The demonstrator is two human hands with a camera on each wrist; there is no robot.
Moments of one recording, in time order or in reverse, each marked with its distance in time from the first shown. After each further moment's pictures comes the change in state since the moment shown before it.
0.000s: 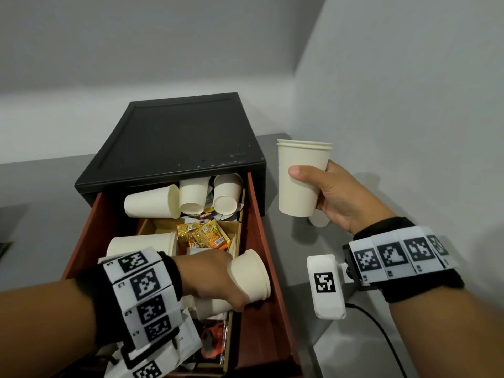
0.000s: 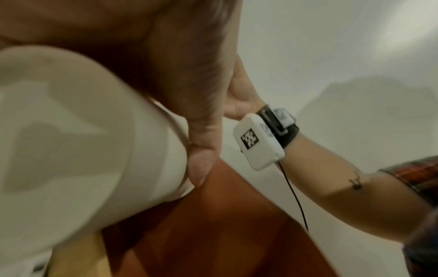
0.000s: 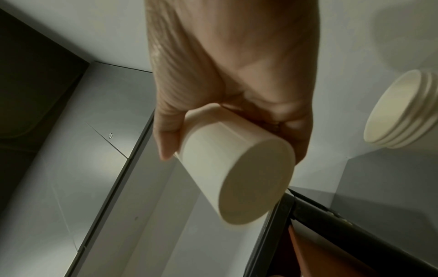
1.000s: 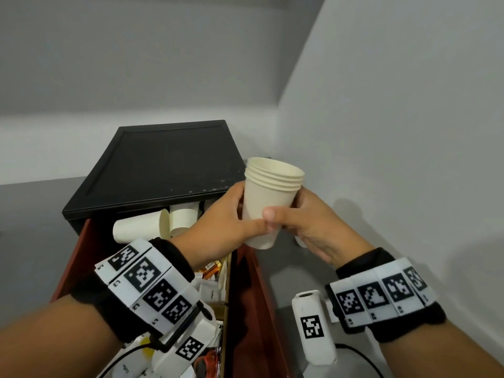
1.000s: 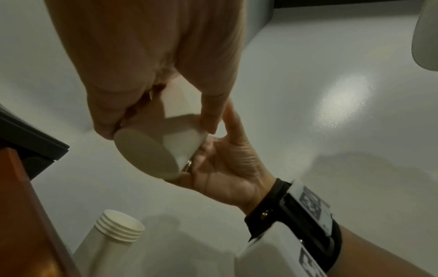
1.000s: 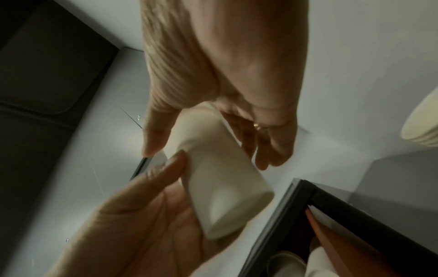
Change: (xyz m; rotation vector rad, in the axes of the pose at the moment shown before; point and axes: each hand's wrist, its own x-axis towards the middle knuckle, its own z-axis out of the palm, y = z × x) left_hand -0.016 0.049 -0.051 -0.659 0.504 0.581; right_hand -0.019 -0.006 0.024 -0.171 -0.063 -0.096
